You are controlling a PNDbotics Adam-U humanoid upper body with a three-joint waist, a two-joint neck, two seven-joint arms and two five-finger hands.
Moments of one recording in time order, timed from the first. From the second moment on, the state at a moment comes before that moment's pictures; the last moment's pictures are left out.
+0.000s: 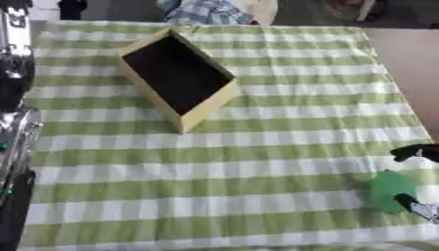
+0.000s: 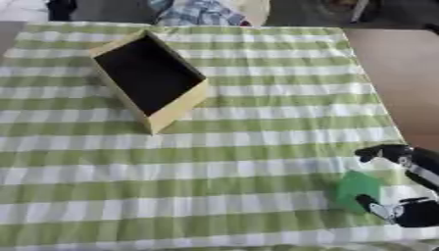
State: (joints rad) left arm -0.48 0.30 -0.11 -1.99 -0.04 -0.32 0.09; right arm 0.22 -0.85 -0.01 -1.93 0.38 -0.11 0.36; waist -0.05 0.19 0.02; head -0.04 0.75
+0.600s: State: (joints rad) left arm -0.48 0.30 -0.11 -1.99 -0.03 -0.32 0.09; right arm 0.22 -0.85 0.01 -1.89 0.38 -0.10 0.41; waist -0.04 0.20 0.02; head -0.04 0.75
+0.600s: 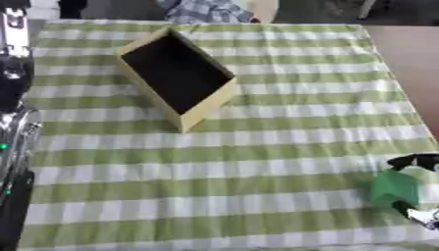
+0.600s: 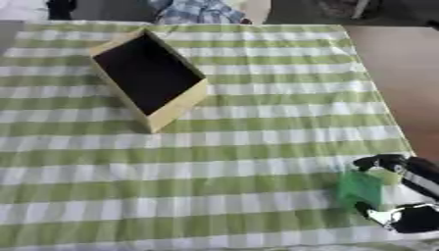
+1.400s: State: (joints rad) left arm -0.49 0.29 -0.11 -1.99 -0.03 -0.32 0.09; right arm 0.20 -0.85 0.02 -1.85 0.39 -0.04 0.32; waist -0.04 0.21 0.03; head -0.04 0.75
